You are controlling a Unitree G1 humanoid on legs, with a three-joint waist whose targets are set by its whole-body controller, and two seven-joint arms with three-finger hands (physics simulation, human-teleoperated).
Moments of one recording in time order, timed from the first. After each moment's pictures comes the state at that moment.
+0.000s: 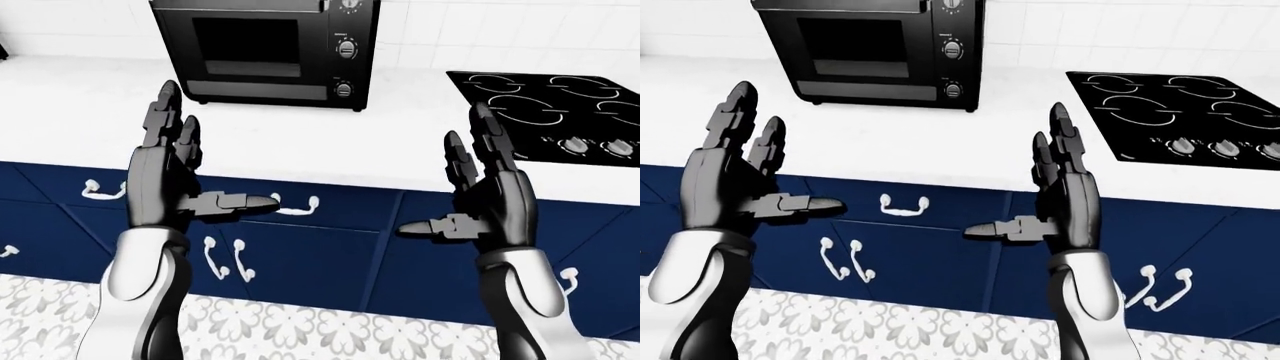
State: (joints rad) left arm -0.32 0.16 0.20 -0.77 -0.16 0.83 0.06; right arm -0.12 -0.06 -0.13 -0.74 0.22 0.55 -0.02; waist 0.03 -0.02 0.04
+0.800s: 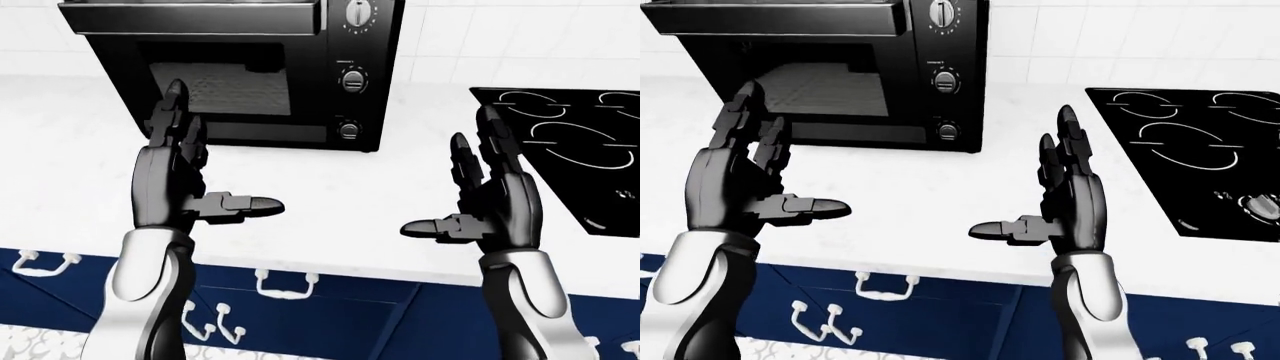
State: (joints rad) left arm -0.32 0.15 0.18 -0.77 -0.16 0.81 0.05; right arm -0.11 -0.07 -0.15 -0.71 0.23 0.52 -0.03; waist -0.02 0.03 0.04
